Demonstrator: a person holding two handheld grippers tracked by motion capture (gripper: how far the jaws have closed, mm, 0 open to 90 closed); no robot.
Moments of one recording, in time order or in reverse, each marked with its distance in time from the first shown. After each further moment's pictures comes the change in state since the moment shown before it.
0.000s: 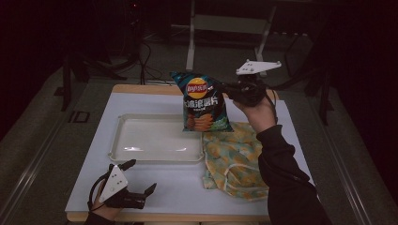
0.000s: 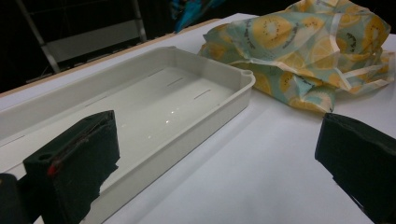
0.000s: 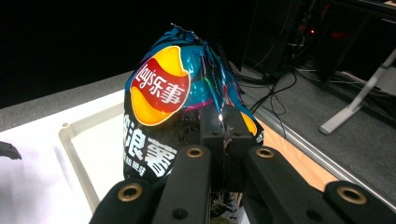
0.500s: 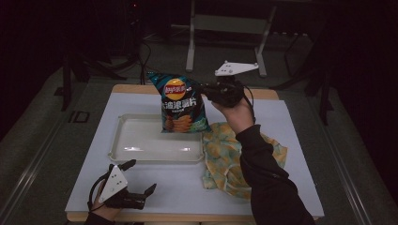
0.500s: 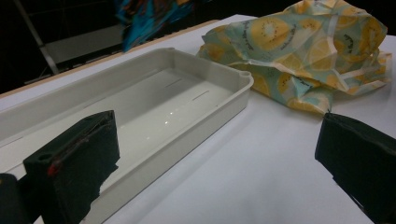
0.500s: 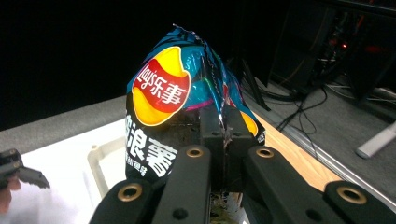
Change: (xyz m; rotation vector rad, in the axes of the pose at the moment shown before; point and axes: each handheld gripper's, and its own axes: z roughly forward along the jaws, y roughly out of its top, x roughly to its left) left arm 0.000 0.000 -0.001 -0.004 -0.005 0.002; right arm 0.028 0.010 0.040 -0.067 0.102 0.011
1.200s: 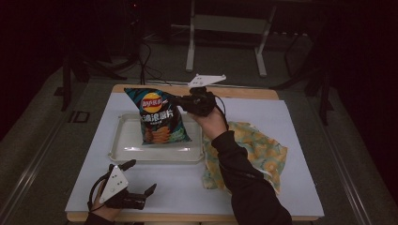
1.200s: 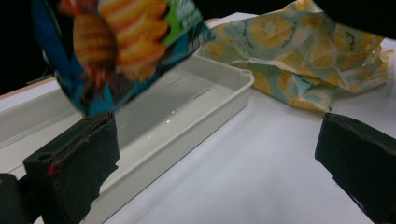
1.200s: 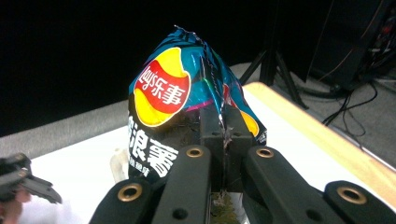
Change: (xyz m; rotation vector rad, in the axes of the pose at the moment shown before) left arm -0.001 0.000 0.000 0.007 0.004 0.012; right arm 0.022 -0.027 0.073 0.024 0.119 0.031
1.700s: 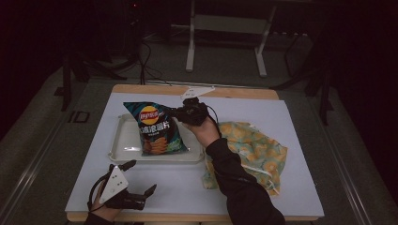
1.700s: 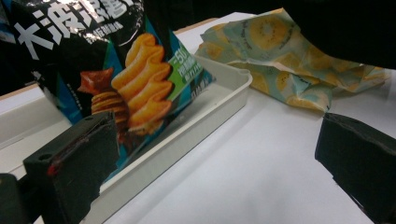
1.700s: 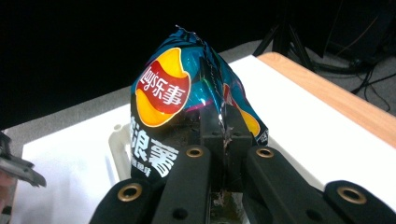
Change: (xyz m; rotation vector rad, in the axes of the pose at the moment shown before) left arm 0.000 0.000 0.000 -0.002 -0.003 0.002; right arm -0.002 -0.036 0.031 0.062 0.028 0.051
